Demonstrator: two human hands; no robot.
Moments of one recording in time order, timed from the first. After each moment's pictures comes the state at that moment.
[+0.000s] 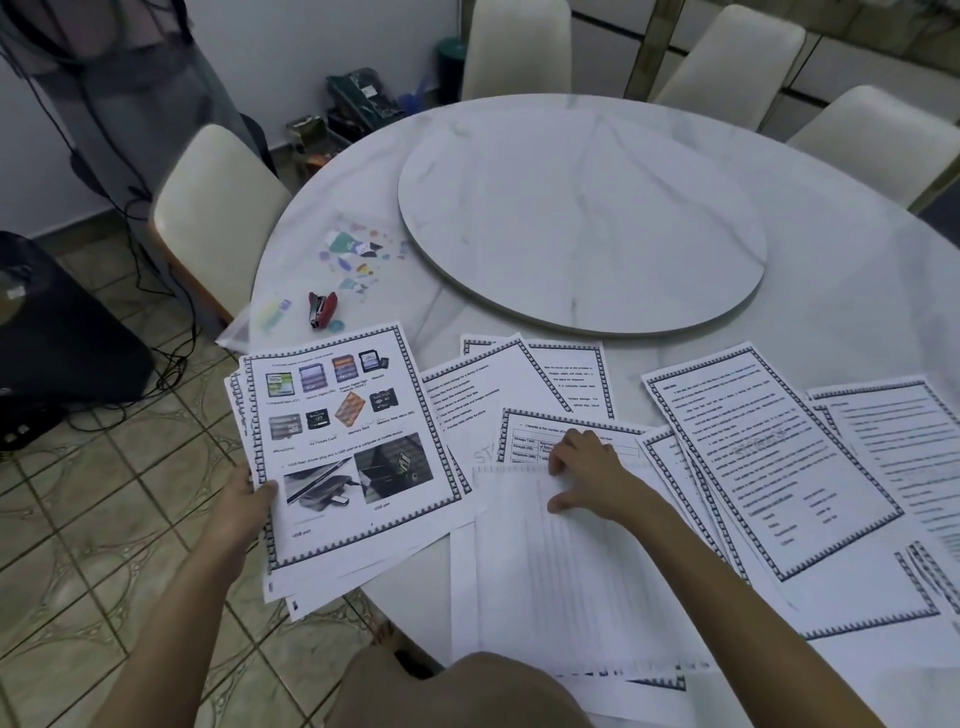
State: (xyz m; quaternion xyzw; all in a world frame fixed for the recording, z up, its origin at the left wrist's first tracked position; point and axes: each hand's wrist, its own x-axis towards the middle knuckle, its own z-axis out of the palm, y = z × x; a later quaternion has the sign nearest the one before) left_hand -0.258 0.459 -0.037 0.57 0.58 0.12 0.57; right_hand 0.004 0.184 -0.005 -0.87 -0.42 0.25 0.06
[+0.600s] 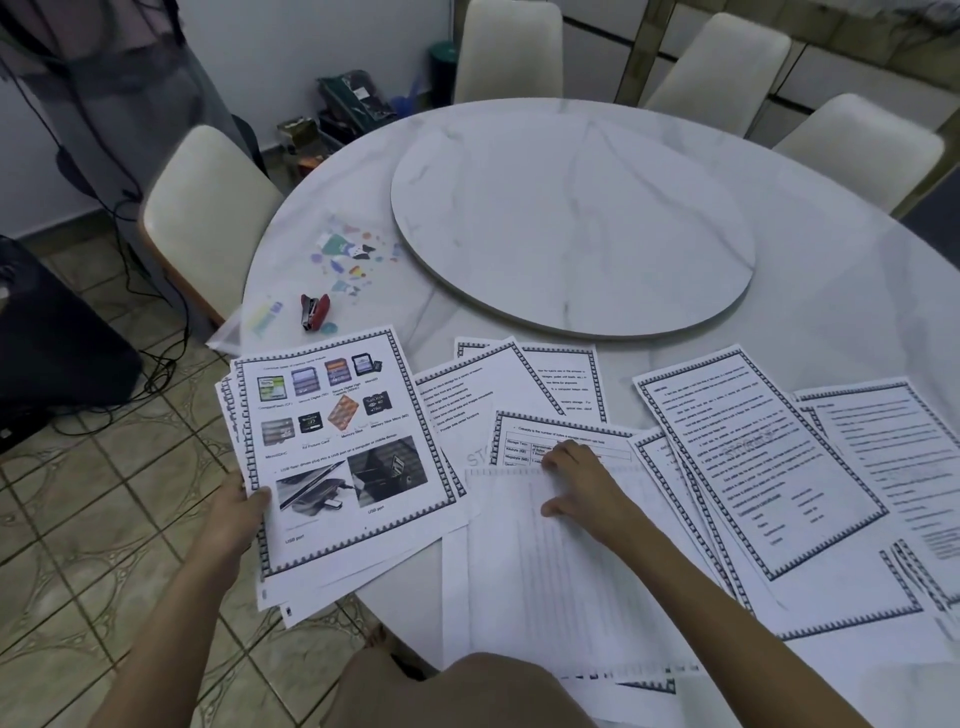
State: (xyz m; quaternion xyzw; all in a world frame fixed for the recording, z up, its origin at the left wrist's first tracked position) left_hand -0.258 0.452 -0.030 0.57 0.57 0.12 0.58; right_hand -0.008 0.175 -0.016 -0.88 -0.39 0.24 0.15
